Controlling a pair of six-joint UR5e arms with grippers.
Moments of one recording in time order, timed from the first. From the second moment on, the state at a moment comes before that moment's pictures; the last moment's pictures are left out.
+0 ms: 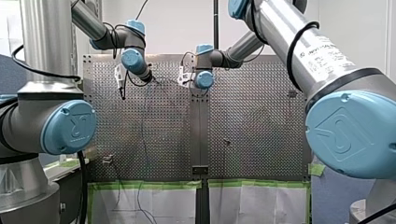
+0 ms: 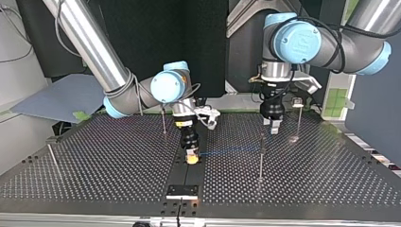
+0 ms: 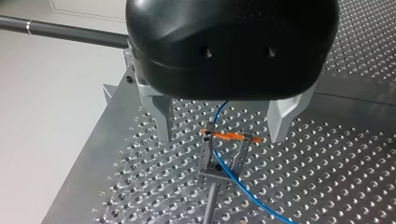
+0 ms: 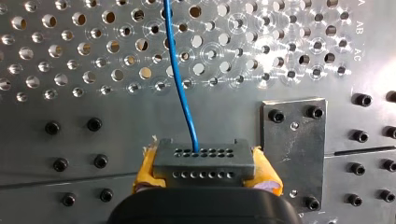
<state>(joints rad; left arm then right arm) -0.22 -1.51 -1.88 -2.92 -1.81 -1.74 2.33 -0.90 1.06 -0.29 1.75 1.61</state>
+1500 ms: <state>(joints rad) -0.28 -1.57 -1.76 -2.93 -1.74 -1.81 2.29 -0.89 1.07 -0.25 1.70 1.61</state>
